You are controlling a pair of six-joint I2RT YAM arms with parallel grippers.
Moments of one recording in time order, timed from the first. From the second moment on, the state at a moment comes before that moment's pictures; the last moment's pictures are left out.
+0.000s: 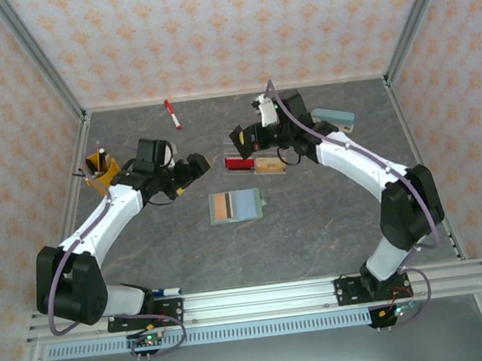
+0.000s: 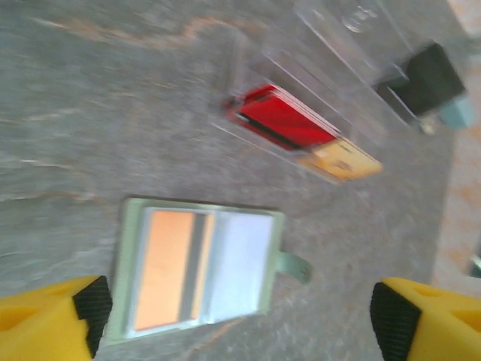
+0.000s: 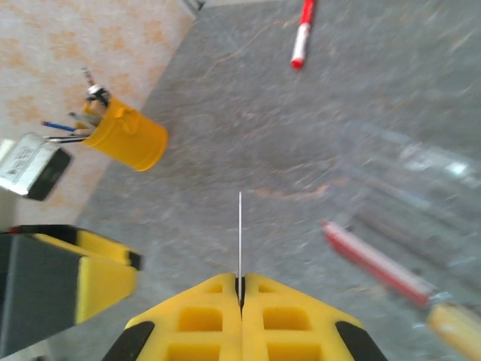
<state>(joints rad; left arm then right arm) -0.23 1.37 0.99 -0.53 0.33 -0.77 0.49 1.64 1.34 -0.29 -0.42 0.34</state>
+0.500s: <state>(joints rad) -0.17 1.37 1.11 -0.74 0.15 -0.56 0.32 1.83 1.69 -0.58 -0.28 -0.20</state>
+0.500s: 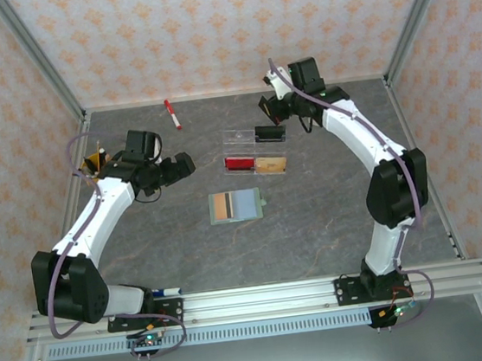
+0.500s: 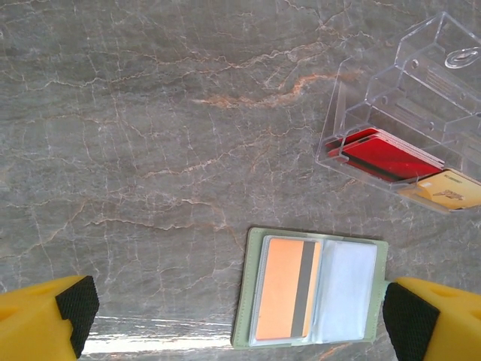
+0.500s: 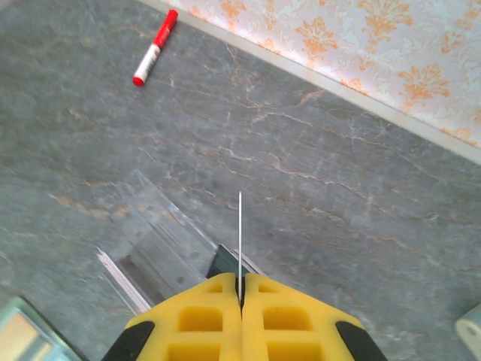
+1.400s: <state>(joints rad) -0.17 1.53 1.13 -0.79 0.16 -0.54 0.26 2.10 1.94 -0.85 -0.52 -1.02</state>
